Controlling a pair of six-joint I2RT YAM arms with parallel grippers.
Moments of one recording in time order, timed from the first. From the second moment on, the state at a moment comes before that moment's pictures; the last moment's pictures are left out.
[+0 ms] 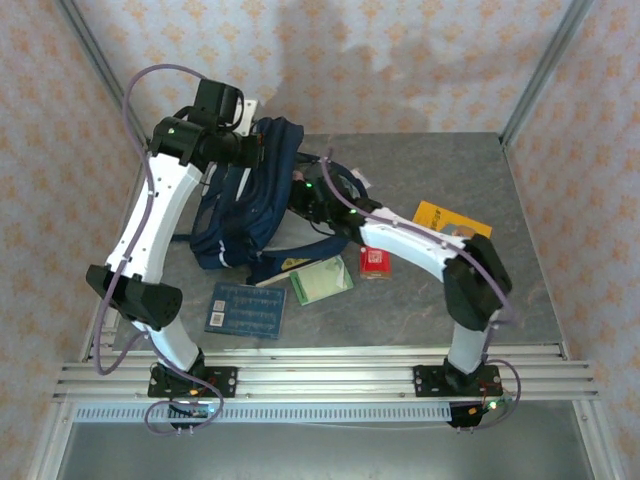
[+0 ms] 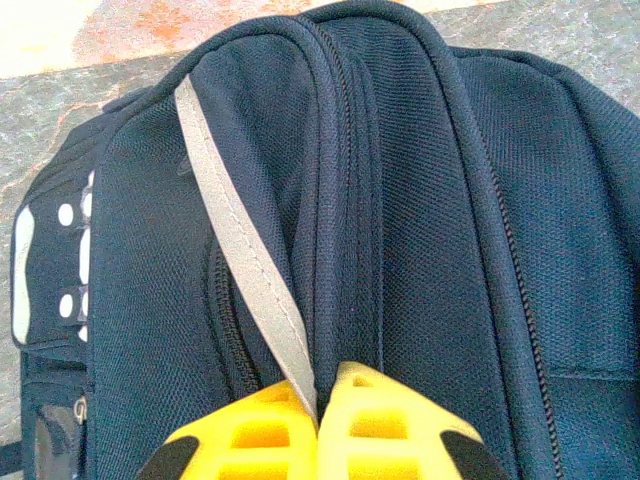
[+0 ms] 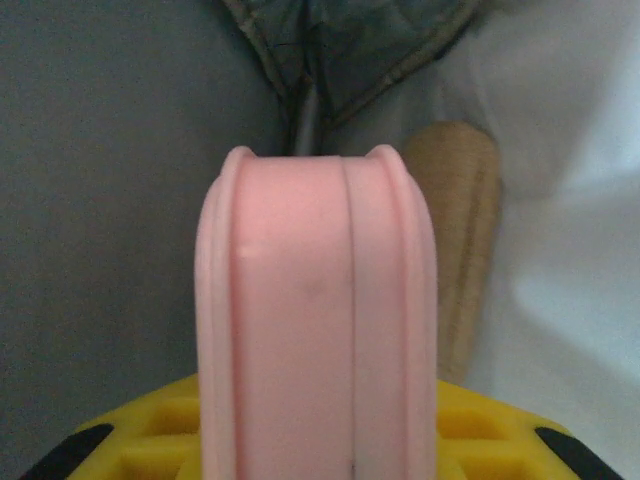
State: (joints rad) left arm -0.27 1.72 2.10 -1.21 0.08 -0.15; right arm 0.80 1.85 1.49 -0.14 0.01 1.06
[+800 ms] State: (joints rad) left arm -0.08 1.76 2.17 -1.15 0.14 -0.21; right arm 0.76 1.79 1.63 -0.25 -0.05 0.72
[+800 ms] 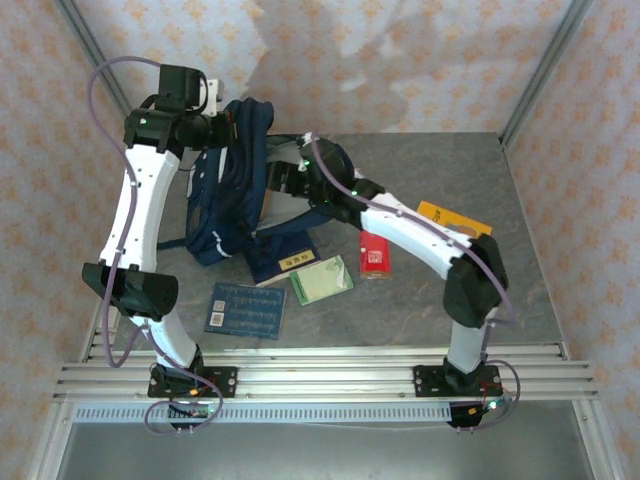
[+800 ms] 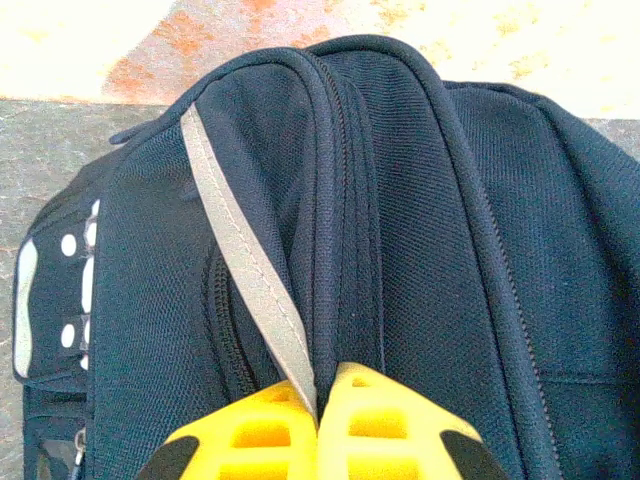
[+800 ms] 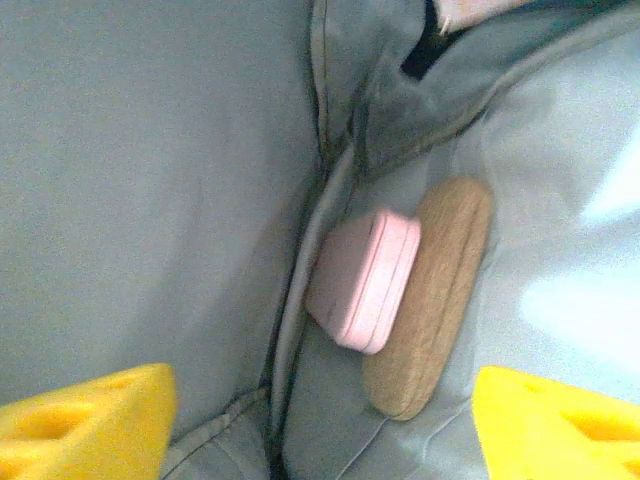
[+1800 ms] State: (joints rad) left arm -0.29 1.81 1.83 -0.92 -0.08 -0.32; right arm 0.49 1.41 1.05 -0.60 0.04 0.67
